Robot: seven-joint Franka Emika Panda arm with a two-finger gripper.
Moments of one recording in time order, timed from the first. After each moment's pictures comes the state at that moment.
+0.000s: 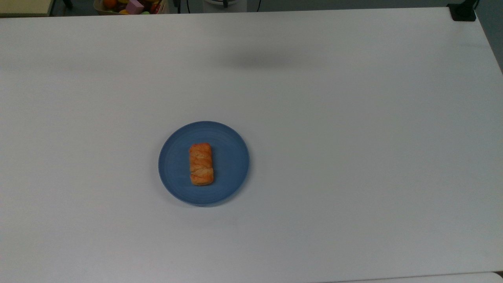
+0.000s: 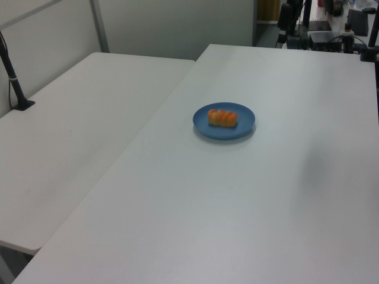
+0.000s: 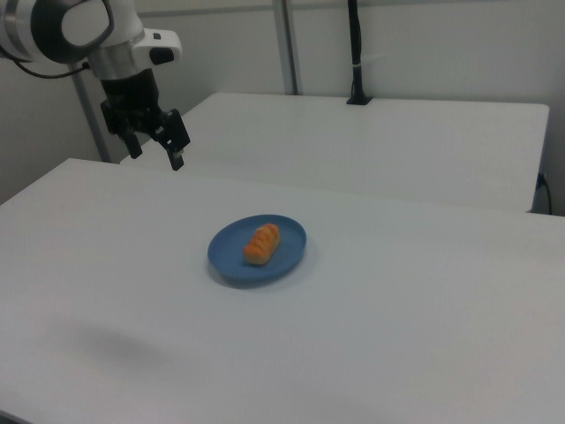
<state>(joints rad) 0.07 -0.04 -0.02 -1.64 0.05 1.70 0.05</state>
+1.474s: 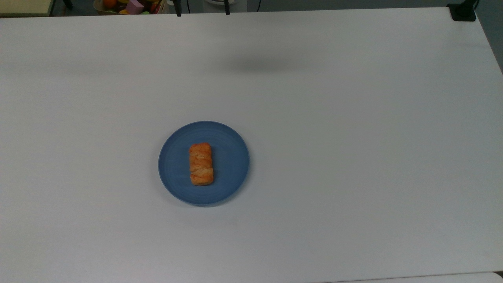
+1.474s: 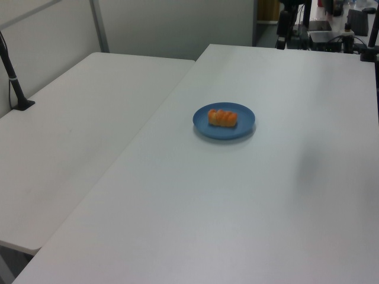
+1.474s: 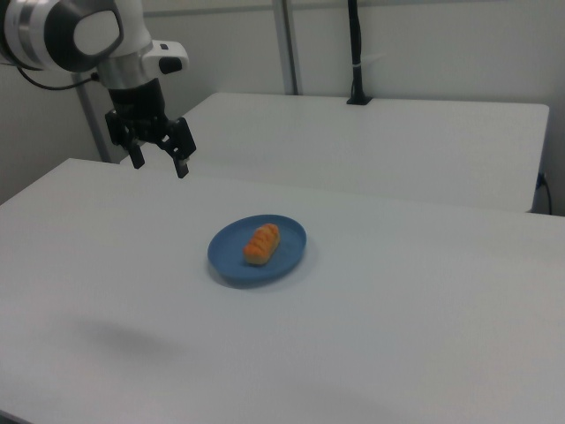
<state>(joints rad) 0.07 -0.01 -0.01 -1.63 0.05 1.70 -0.03</state>
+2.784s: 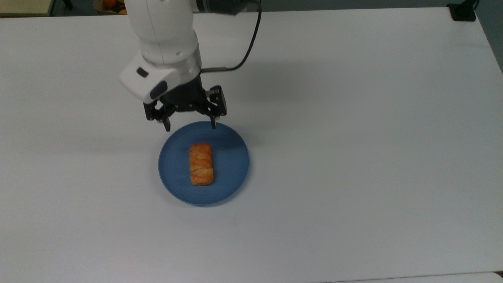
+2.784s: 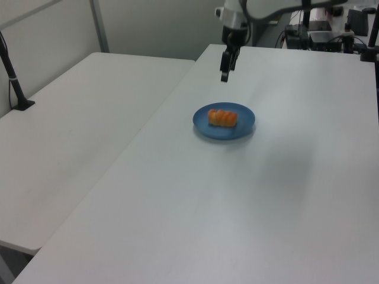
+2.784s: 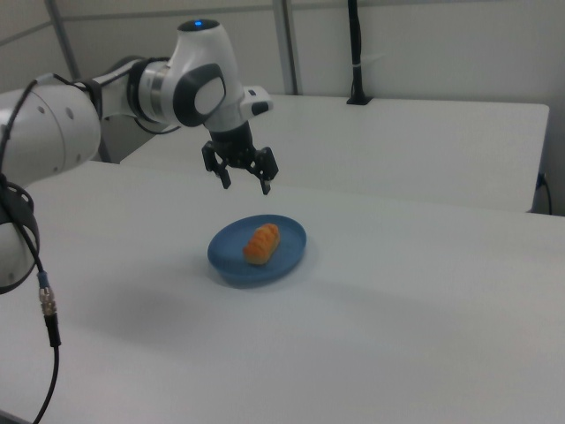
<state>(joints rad) 0.04 0.55 -0.03 -1.22 0.04 1.92 -0.12</state>
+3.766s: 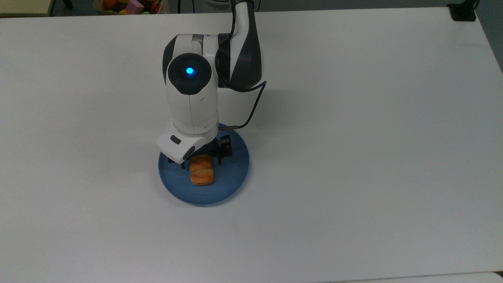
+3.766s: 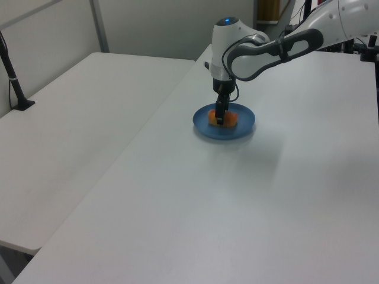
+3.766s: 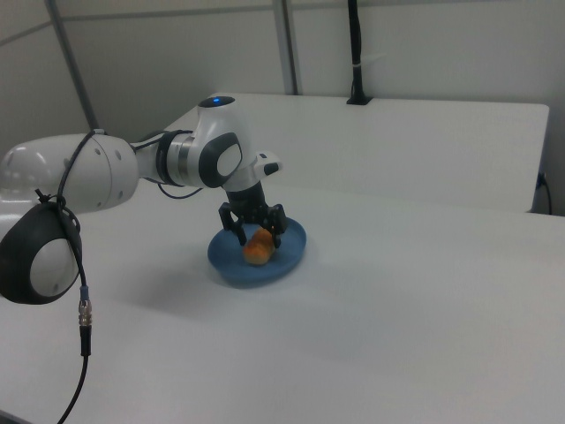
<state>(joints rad) 0.07 0.77 -0.02 -1.22 -0.06 2.06 -0.13</state>
